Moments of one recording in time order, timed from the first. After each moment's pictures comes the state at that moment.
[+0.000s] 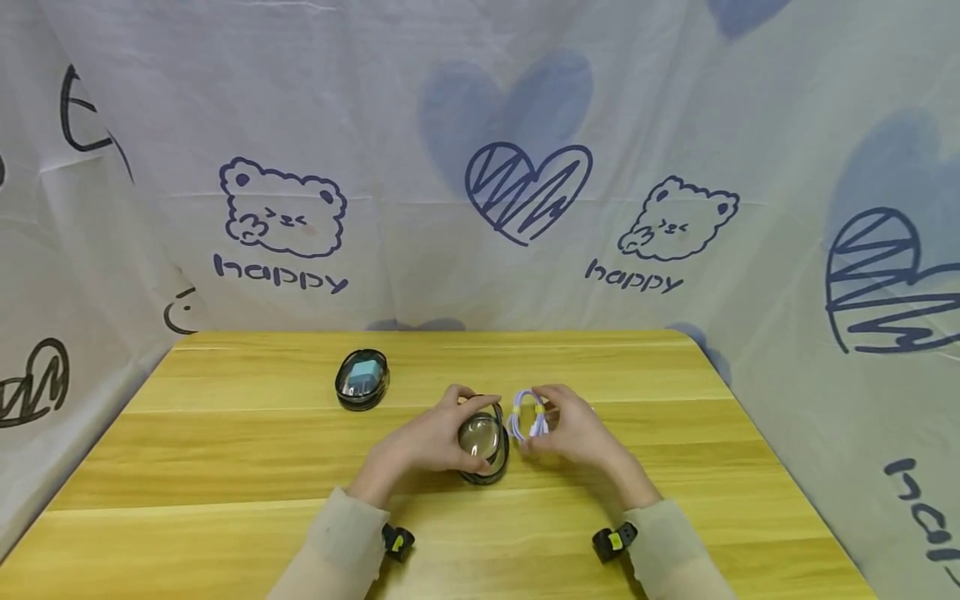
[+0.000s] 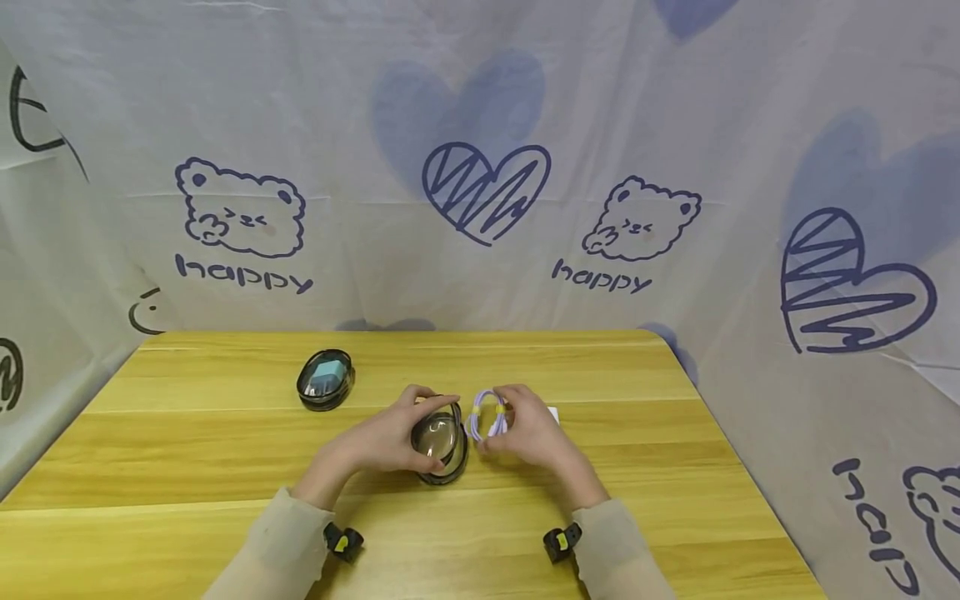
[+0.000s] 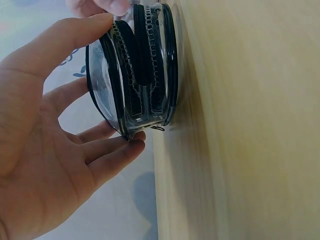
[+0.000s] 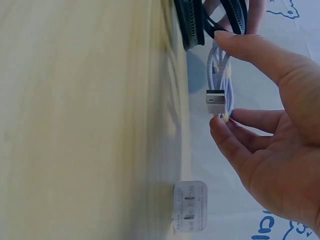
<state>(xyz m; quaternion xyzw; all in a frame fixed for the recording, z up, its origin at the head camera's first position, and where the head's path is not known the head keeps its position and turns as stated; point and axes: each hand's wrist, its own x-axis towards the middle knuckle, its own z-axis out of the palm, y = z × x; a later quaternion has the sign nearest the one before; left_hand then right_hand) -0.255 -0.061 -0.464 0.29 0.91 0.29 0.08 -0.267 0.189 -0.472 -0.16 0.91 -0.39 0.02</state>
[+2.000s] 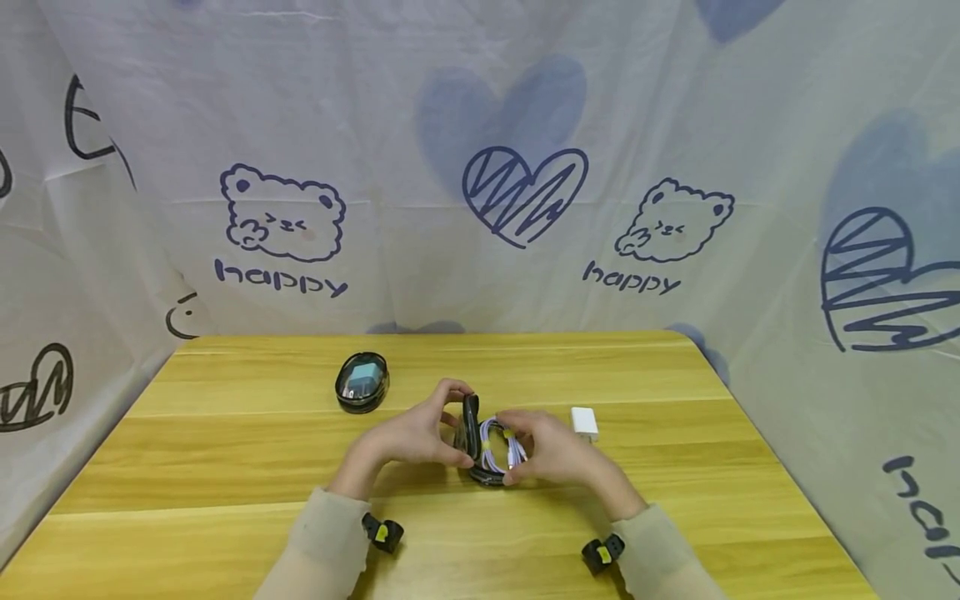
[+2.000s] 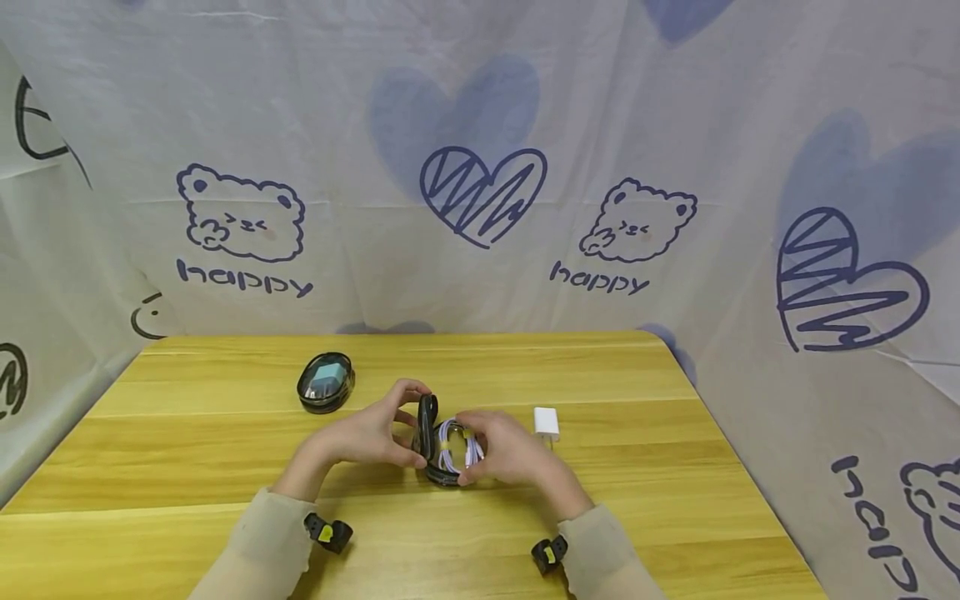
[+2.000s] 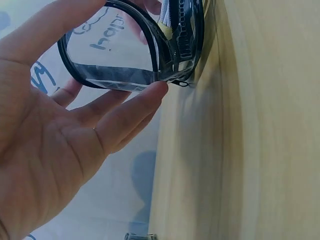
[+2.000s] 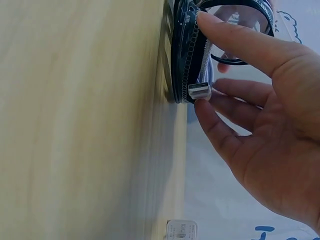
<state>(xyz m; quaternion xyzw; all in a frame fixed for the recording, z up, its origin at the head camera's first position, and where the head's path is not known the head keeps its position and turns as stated) -0.261 -0.086 -0.460 0.27 0.82 0.47 0.17 -0.251 0.168 -0.467 -0.31 0.90 -0.28 0.09</state>
